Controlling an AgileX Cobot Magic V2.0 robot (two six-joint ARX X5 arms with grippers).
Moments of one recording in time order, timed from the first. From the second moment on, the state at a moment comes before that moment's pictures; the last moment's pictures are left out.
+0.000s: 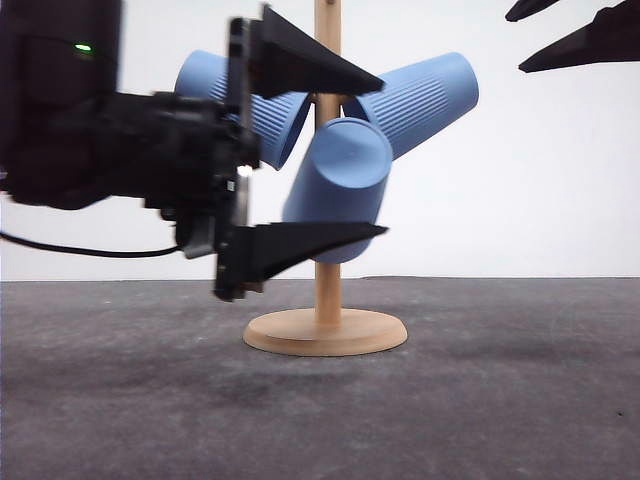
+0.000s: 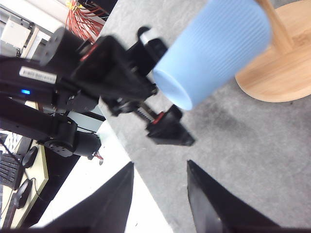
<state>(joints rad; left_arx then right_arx) -0.63 1.69 0.51 1.21 0.78 -1.76 0.09 1.19 1.03 -0.93 -1.05 -0.13</state>
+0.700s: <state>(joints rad) -0.41 1.26 0.22 1.22 0.79 -1.44 0.09 1.18 1.03 -0.94 -1.04 -0.13</state>
